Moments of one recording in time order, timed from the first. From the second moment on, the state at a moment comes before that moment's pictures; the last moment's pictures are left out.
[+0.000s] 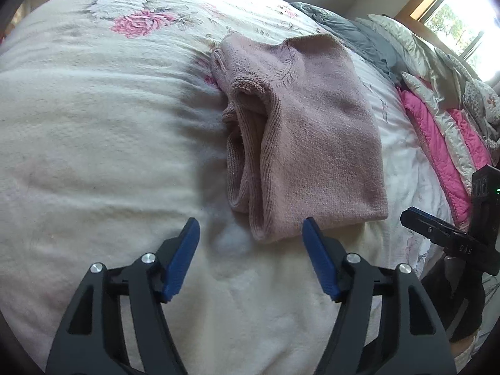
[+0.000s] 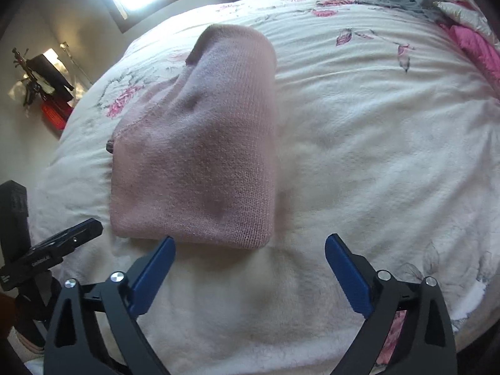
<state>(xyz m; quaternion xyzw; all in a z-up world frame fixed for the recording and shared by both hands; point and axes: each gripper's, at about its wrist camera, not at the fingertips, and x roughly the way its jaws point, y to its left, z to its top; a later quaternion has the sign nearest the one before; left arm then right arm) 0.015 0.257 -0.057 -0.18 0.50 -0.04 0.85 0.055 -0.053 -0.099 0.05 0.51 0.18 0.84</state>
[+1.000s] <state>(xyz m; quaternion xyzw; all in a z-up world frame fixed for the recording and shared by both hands) -0.060 0.215 0.026 -0.10 0.45 0.00 0.89 -0.036 -0.043 -0.016 -0.01 0.44 0.11 0.89</state>
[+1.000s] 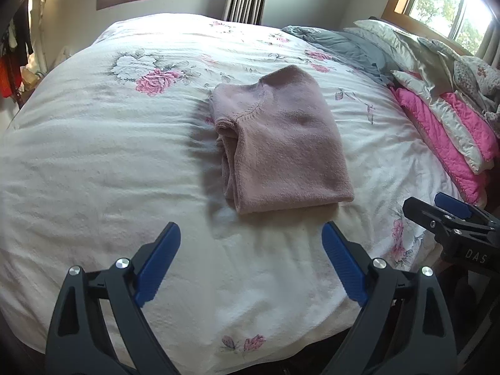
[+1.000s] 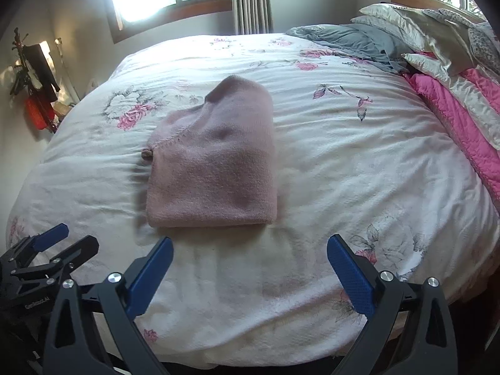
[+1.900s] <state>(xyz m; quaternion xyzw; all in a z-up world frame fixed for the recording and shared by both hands) -0.057 0.212 0.020 -0.09 0.46 0.01 0.88 -0.025 -0.050 -0.030 -0.03 0.47 0.07 0.88</state>
